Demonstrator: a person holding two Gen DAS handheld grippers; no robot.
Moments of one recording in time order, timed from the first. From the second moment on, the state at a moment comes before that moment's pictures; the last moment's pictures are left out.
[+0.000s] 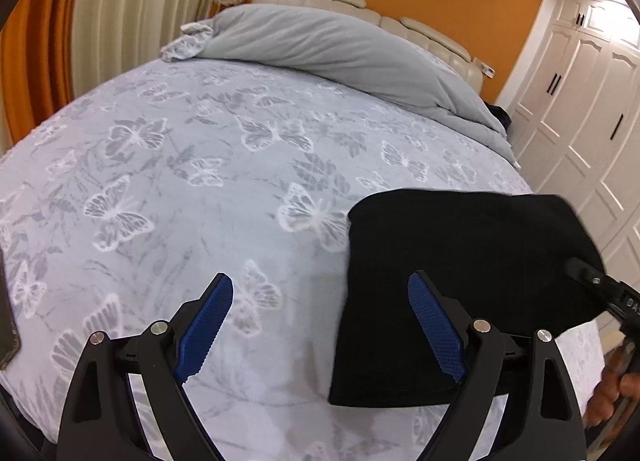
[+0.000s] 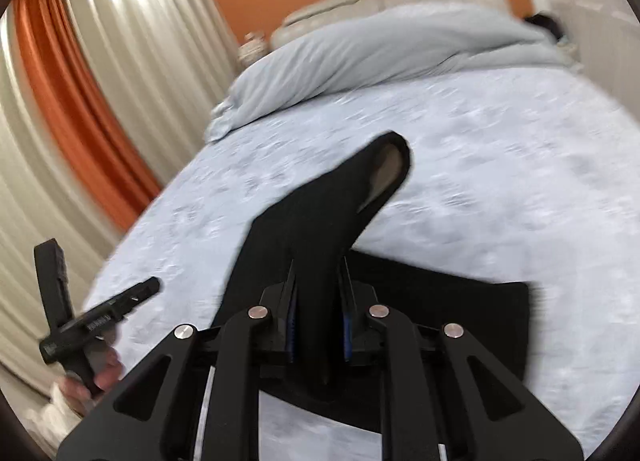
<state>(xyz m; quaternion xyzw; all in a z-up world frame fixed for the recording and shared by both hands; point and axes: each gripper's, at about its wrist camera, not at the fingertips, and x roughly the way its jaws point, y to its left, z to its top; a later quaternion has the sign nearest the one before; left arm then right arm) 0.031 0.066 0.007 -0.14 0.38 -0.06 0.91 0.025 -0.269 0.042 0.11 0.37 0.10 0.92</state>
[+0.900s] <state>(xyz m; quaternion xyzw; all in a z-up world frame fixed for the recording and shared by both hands) 0.067 0.009 -0.045 -0.24 0.49 -0.22 0.81 0.034 -0.315 -0.009 0.17 0.43 0.08 0.88</state>
